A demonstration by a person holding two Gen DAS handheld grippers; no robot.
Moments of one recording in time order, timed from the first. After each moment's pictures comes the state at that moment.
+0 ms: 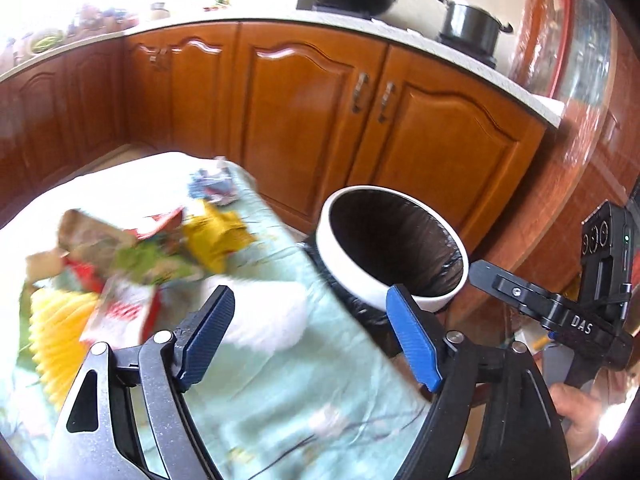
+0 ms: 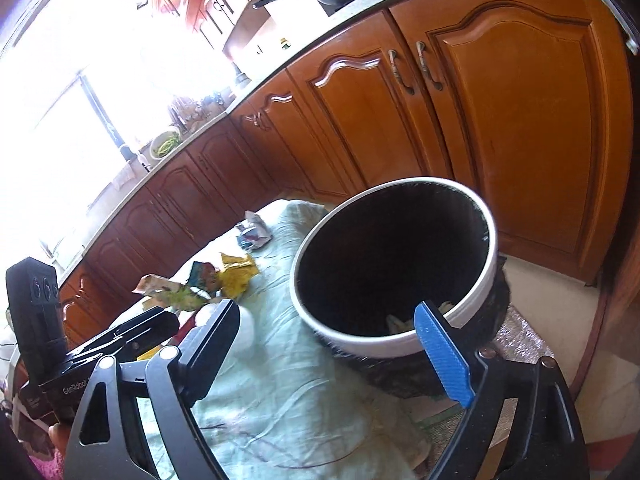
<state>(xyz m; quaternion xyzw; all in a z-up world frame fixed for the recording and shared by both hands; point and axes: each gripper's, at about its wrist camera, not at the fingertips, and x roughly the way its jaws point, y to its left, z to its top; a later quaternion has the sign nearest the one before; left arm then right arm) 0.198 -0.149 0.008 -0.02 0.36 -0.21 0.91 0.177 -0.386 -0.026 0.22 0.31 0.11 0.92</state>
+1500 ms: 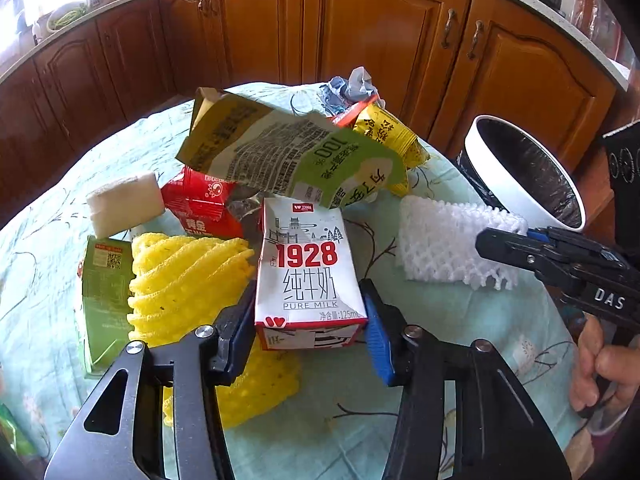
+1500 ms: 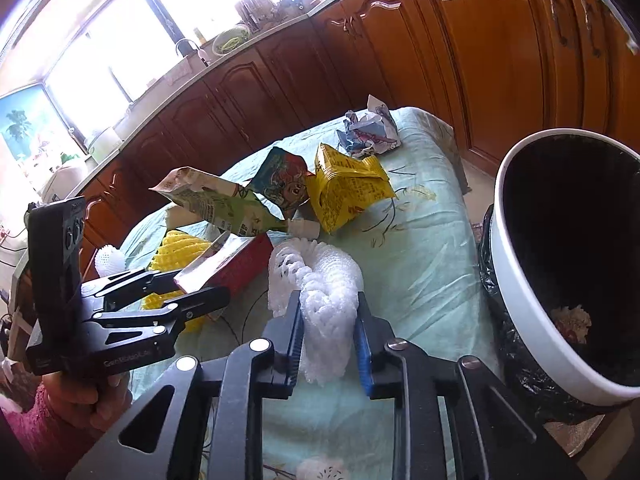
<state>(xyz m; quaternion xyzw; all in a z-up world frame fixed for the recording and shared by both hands) 0.249 -0.063 -0.056 0.05 0.46 -0.13 0.88 0.250 -0.256 -0.065 0.12 0.41 0.25 0.87</state>
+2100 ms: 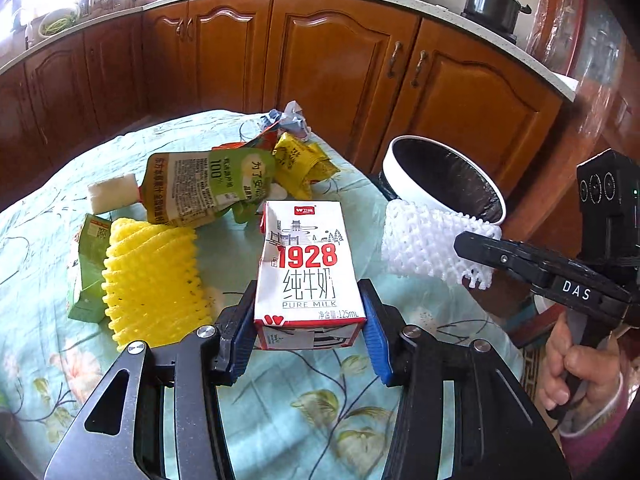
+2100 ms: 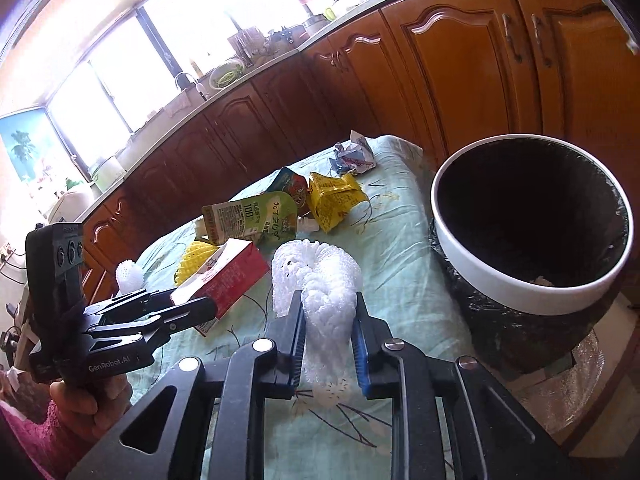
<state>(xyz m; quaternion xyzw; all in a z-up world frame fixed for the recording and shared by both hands) 0.180 -0.078 -0.016 0.01 0.42 -0.19 0.89 0.180 -0.302 -0.038 0.15 0.36 0.22 0.89</state>
